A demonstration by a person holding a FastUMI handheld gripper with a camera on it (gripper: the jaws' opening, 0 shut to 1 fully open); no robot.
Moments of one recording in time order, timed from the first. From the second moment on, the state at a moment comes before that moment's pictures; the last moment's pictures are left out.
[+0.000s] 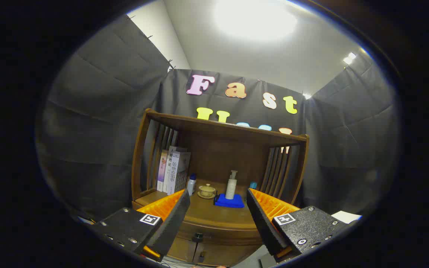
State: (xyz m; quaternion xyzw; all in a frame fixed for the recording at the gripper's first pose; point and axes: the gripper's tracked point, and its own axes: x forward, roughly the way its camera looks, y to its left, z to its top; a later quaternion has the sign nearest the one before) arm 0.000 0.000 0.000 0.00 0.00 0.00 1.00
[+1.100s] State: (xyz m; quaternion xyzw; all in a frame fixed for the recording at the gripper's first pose) arm 0.009 0.024 -0.026 0.02 0.01 0.02 1.00
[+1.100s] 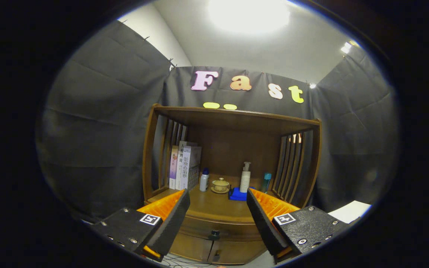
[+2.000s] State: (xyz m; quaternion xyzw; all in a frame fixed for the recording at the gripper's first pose) arm 0.071 0.048 -0.235 0.00 0.13 -0.01 0.99
